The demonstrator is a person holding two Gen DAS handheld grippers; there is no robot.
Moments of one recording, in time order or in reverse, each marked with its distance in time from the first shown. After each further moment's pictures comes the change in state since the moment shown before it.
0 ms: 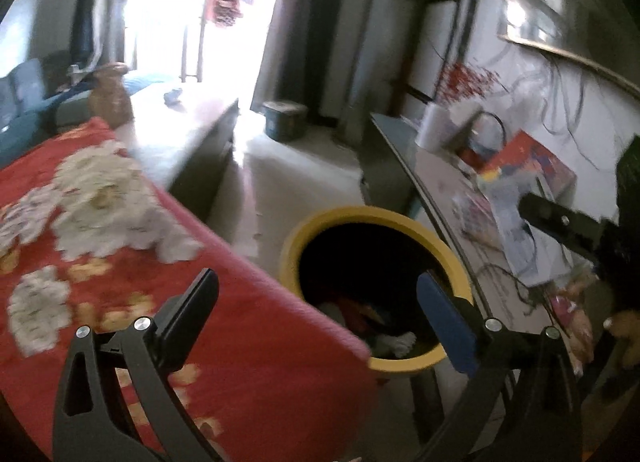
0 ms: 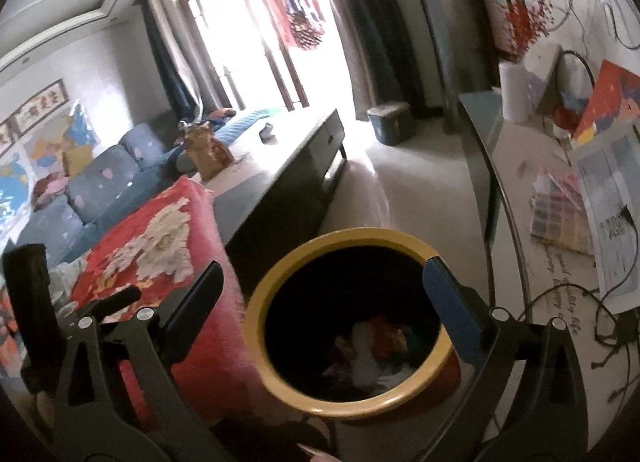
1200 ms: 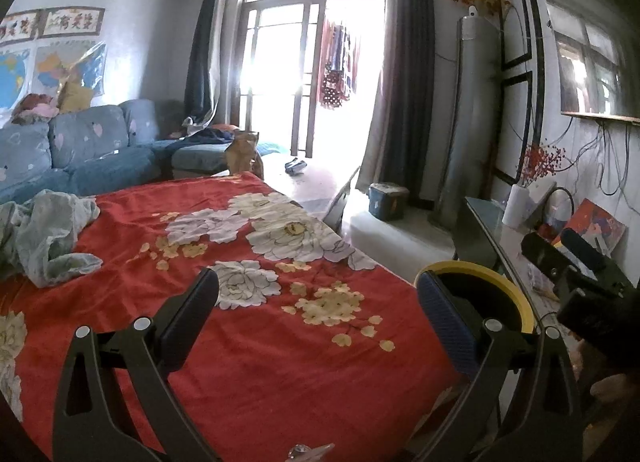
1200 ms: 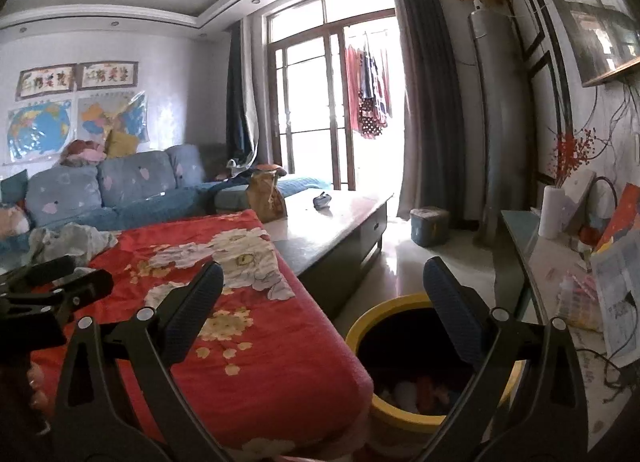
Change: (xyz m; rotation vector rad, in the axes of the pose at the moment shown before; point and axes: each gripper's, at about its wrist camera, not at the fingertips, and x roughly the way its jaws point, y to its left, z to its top) left arm -0.180 0.056 -0.066 -0.091 -0.318 0.343; right arm -0.057 0.151 -0.072 -0.310 -0.332 0.059
